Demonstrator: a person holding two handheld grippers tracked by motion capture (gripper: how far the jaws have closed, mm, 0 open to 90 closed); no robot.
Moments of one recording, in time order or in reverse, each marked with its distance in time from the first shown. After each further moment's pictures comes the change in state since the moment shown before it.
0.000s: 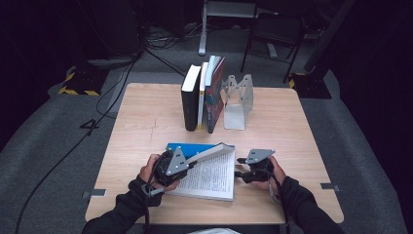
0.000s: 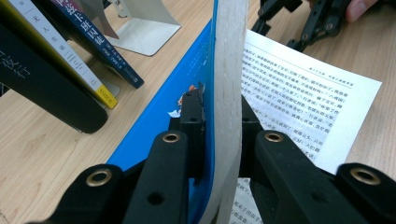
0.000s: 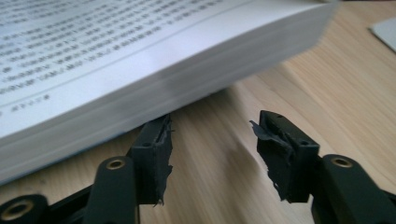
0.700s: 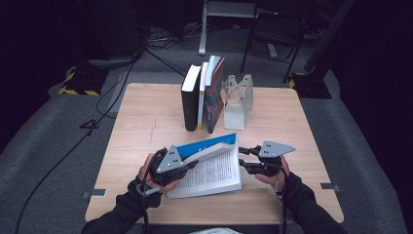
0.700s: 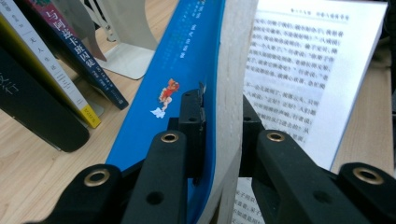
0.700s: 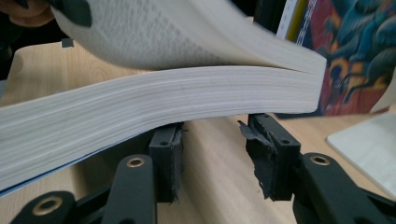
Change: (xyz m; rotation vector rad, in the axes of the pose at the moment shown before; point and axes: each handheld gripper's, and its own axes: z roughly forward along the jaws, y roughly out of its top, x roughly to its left) left arm 0.003 0.000 -0.012 -0.125 -0.081 -0.080; right arm 0.003 0.032 -0.049 -0.349 -0.004 0.017
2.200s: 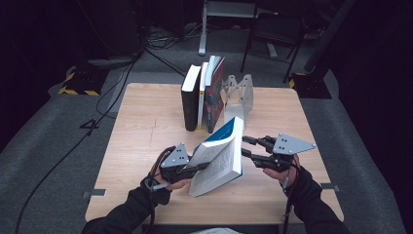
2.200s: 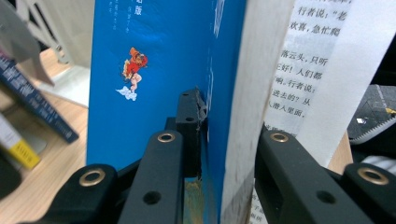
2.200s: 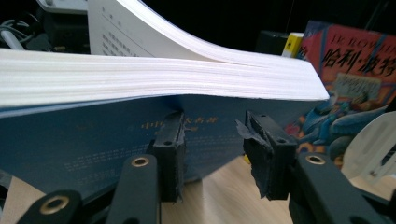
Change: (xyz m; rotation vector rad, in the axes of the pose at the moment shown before) left arm 0.004 0.005 0.036 -0.110 -0.174 -0.033; right arm 0.010 0.055 -0.040 -0.161 -0.030 -0.094
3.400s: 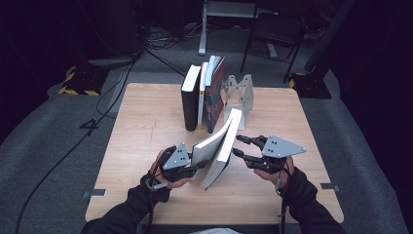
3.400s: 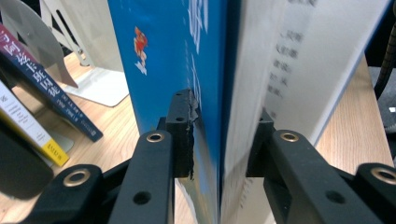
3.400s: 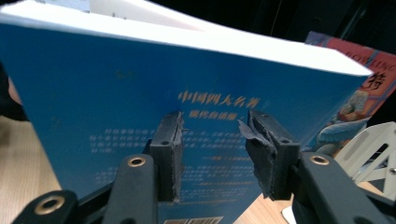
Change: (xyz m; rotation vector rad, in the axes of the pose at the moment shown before) left arm 0.000 -0.008 -0.004 0.027 0.086 0.058; right arm 0.019 0.011 0.018 0.050 -0.066 -0.063
